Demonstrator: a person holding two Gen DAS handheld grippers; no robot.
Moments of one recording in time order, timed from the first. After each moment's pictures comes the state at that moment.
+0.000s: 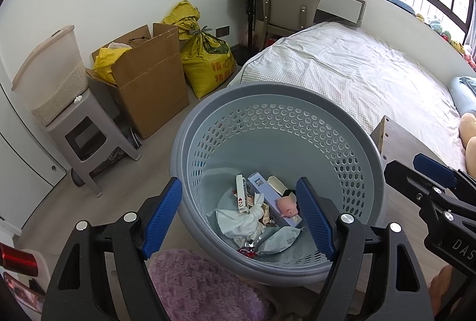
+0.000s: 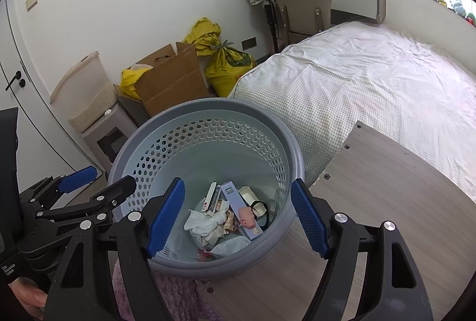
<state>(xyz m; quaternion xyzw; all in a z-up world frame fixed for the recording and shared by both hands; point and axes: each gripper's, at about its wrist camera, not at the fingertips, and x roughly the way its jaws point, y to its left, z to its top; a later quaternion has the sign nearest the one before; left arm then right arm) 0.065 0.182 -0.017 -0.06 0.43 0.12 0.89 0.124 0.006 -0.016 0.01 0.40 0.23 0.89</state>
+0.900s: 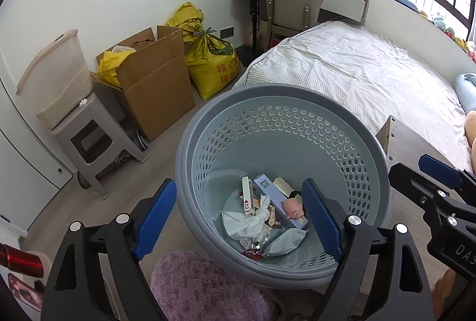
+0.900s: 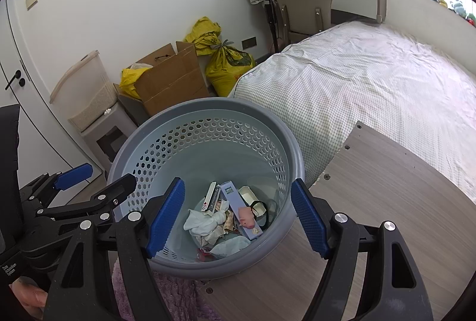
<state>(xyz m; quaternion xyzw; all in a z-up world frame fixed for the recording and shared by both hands) 0.069 0.181 -0.017 -0.05 0.43 0.13 0.89 0.124 0.007 -0.016 0.00 0.40 0.23 0.89</state>
